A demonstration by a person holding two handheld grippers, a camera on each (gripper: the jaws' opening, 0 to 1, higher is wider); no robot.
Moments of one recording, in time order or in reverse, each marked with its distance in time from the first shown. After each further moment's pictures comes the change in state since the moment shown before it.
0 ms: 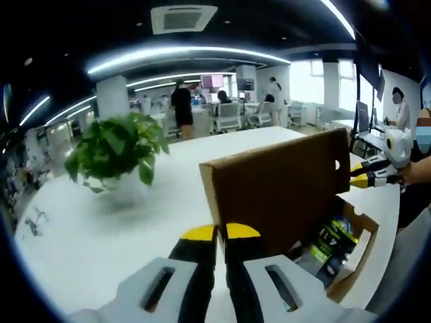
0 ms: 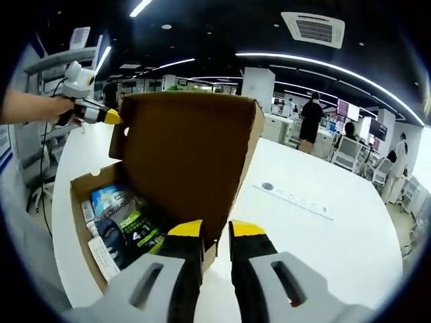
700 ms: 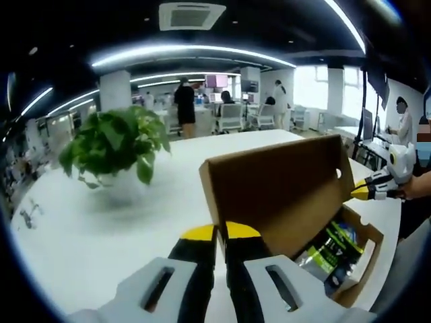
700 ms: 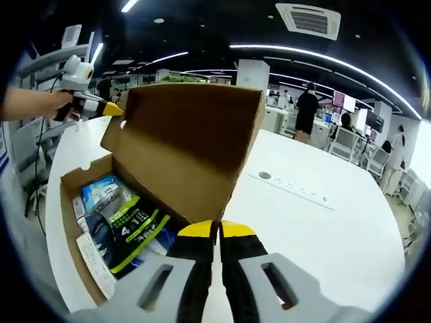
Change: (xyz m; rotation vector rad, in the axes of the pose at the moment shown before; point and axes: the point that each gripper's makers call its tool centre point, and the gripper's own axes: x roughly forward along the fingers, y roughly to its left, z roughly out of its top) left arm 0.023 0.009 0.001 -0.053 -0.001 0.001; right arm 0.013 -0.007 -0.012 0.024 0.039 -0.021
